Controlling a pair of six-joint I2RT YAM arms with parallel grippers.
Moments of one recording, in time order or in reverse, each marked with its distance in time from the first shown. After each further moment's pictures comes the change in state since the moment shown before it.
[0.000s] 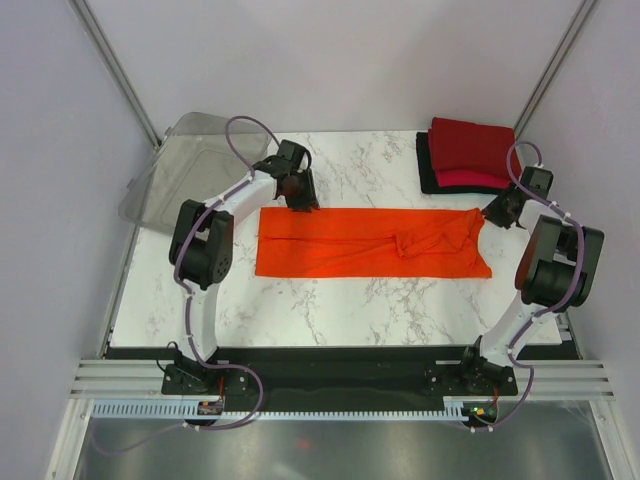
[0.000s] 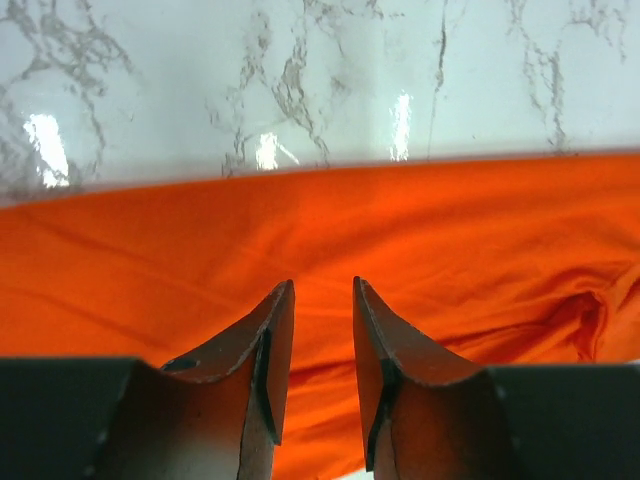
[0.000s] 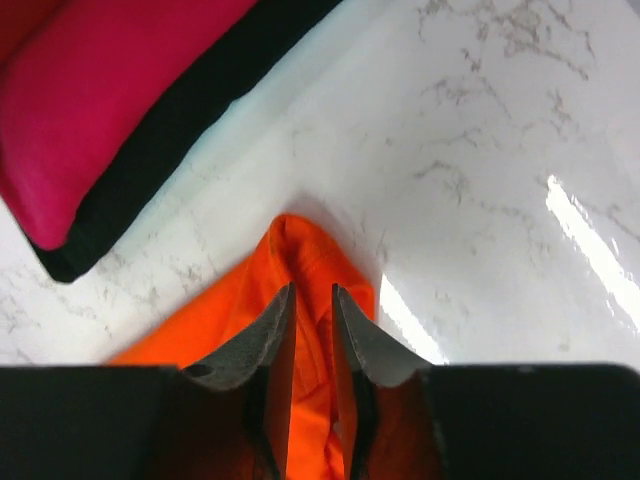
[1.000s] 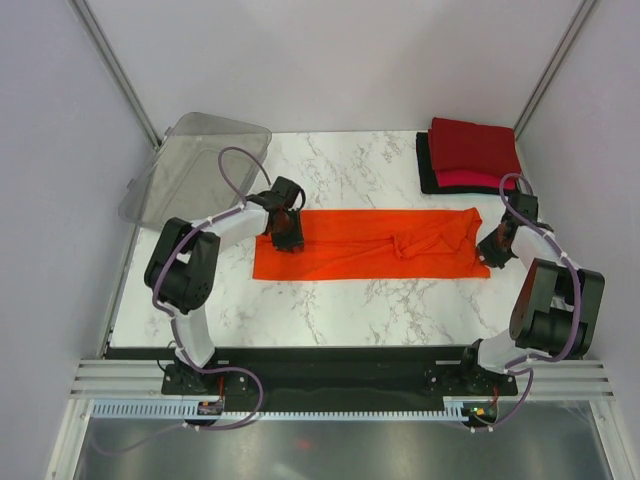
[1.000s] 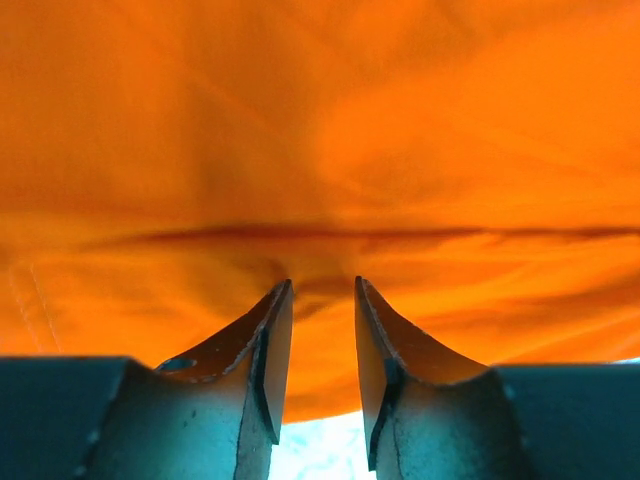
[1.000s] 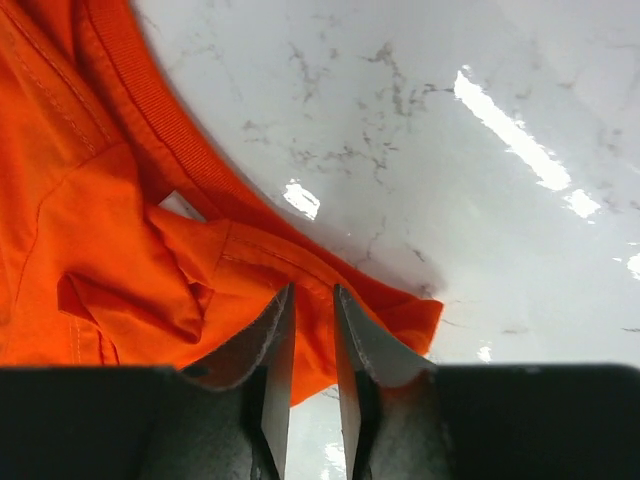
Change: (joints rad) left arm -0.043 -0.273 -0.458 0.024 -0.104 -0.013; right arm 0.066 -0.346 -0.278 -0.346 0.196 0.113
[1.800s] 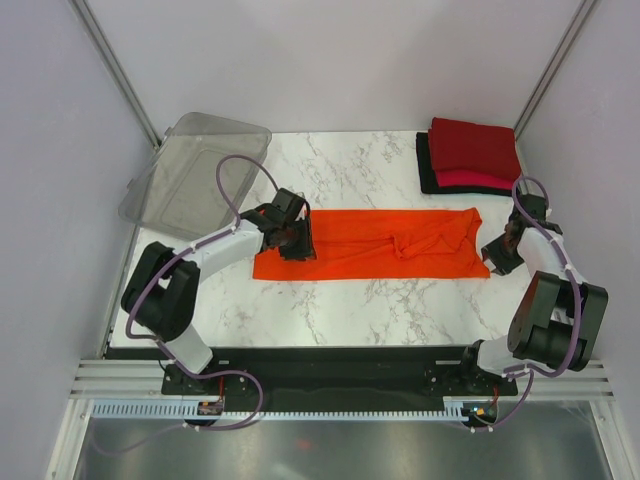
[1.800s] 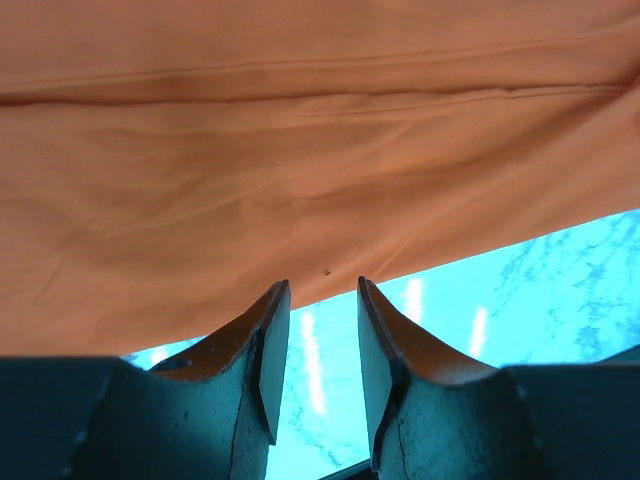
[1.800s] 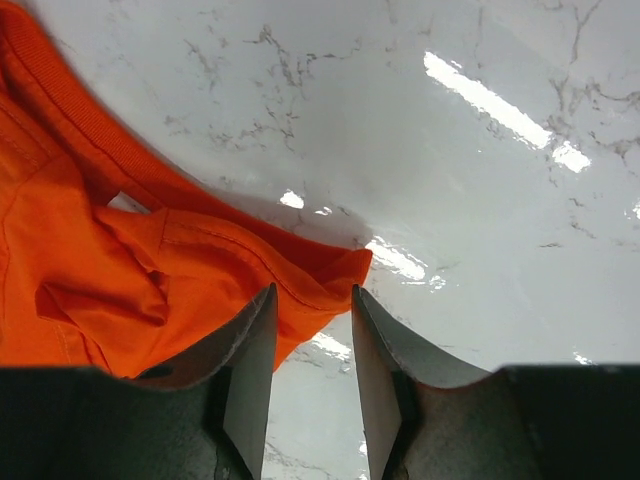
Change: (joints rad) left arm -0.114 -0.229 -0.162 0.061 0.037 -0.041; right arm -0.032 -0.083 0.029 -0.169 0.094 0.099
